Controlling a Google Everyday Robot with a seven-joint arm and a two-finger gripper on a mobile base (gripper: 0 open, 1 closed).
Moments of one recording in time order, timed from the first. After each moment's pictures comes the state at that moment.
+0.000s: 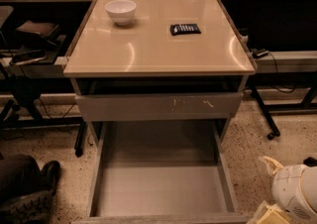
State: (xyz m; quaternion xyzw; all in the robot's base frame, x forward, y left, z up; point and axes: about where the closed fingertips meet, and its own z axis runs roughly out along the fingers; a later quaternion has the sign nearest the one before) arm 0.325 -0.228 0.694 -0.49 0.83 0.11 0.23
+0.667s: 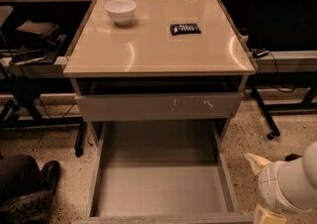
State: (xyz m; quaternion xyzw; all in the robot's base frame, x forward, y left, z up) arm 0.325 -0.229 0.681 -0.62 0.77 0.02 0.16
